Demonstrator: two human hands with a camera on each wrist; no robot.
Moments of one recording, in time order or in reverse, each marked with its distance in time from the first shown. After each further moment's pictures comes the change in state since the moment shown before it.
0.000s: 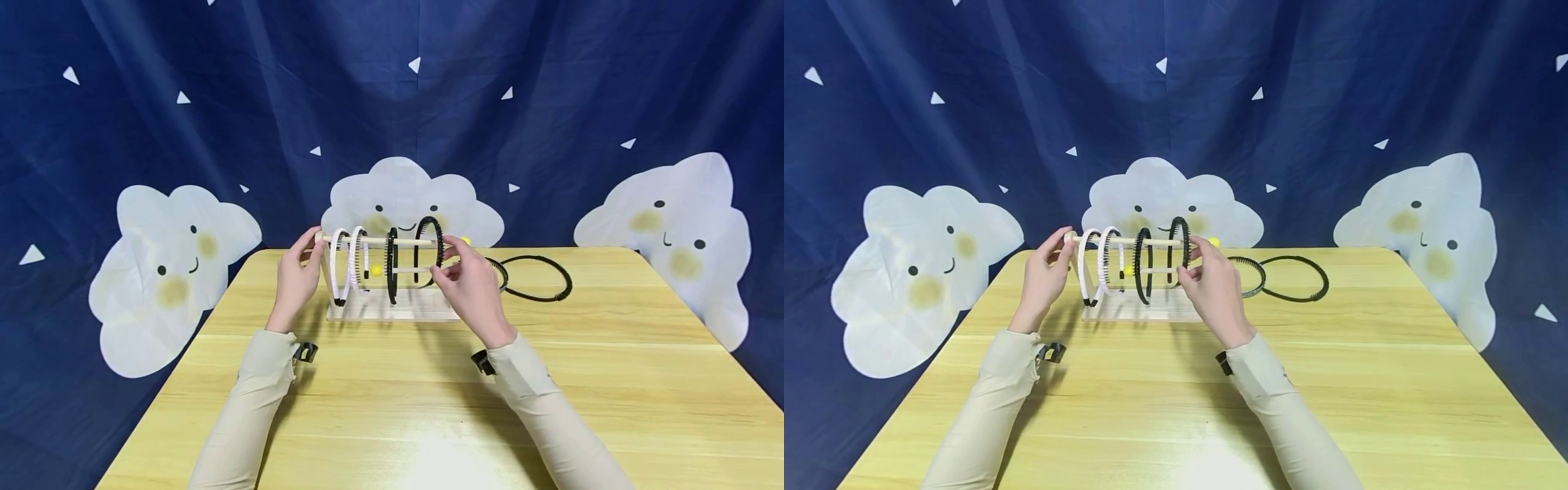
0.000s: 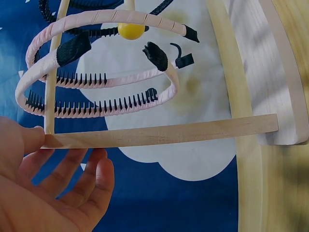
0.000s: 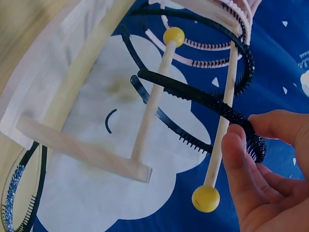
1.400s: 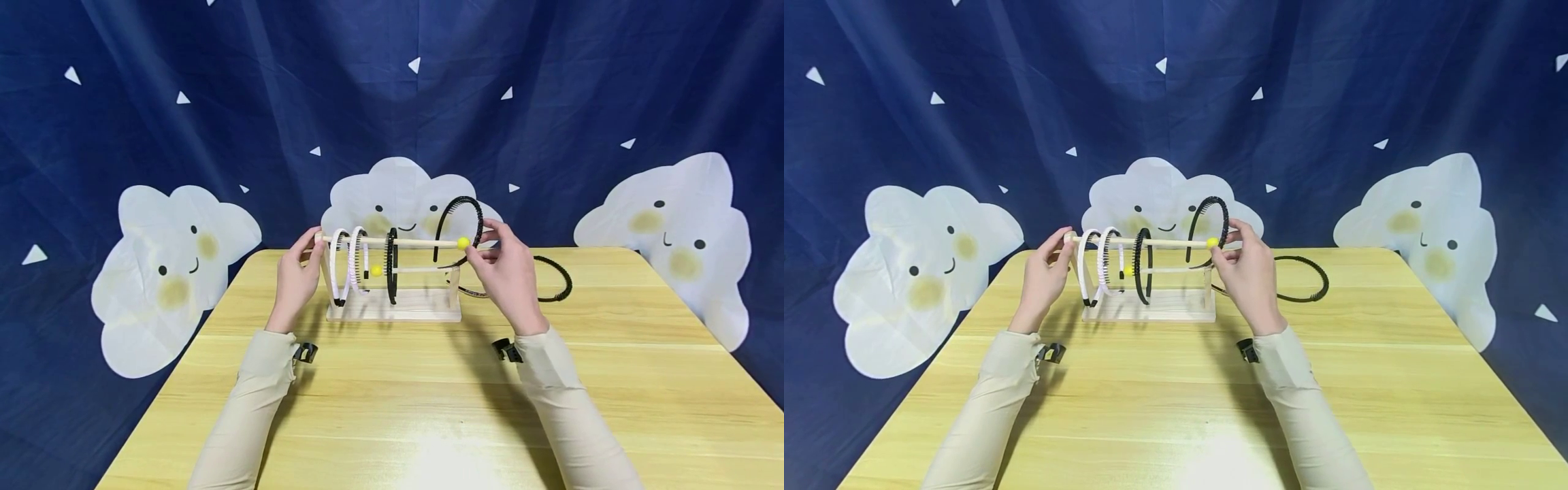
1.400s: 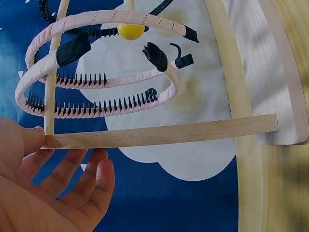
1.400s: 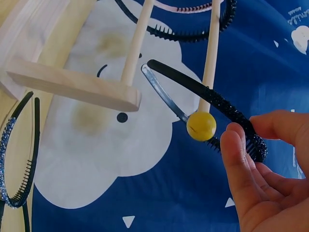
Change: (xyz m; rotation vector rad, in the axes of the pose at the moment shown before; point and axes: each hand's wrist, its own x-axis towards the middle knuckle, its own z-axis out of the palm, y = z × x) left_hand -0.001 0.002 -0.001 -0.009 -0.003 -0.007; right_hand 0.014 0.022 -0.039 0.078 0.137 0.071
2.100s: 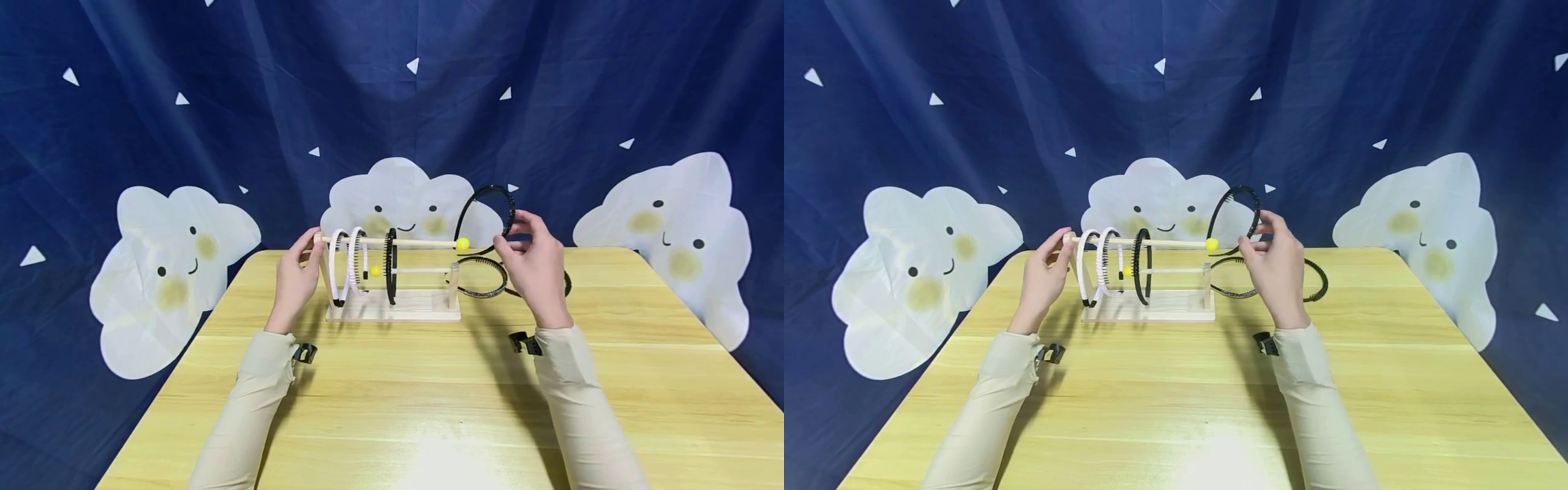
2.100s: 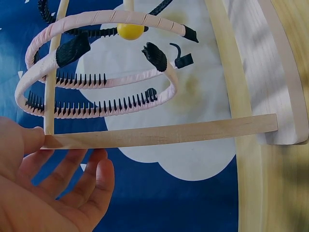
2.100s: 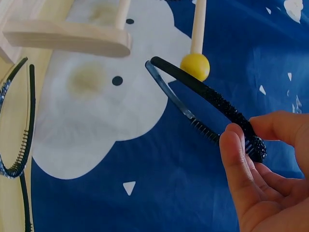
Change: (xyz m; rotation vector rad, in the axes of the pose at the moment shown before) left_hand 0.001 -0.001 0.001 0.010 0.005 0.001; right_hand 0.010 0.011 -0.030 -0.042 0.089 0.094
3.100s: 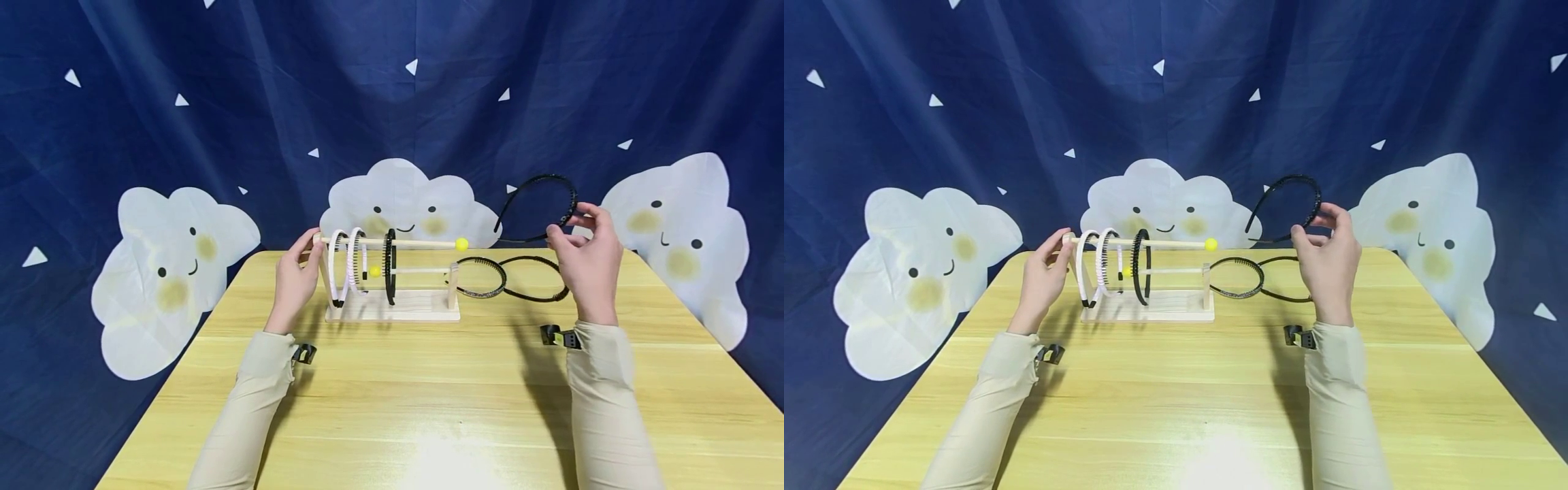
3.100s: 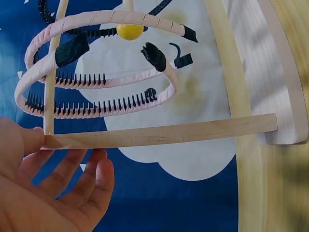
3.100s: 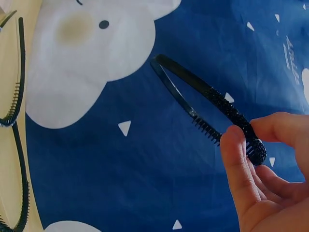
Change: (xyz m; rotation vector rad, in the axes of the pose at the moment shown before) left_hand -0.001 0.000 -0.001 0.005 -0.005 0.001; right_hand 0.015 0.025 -0.051 0.111 0.113 0.219
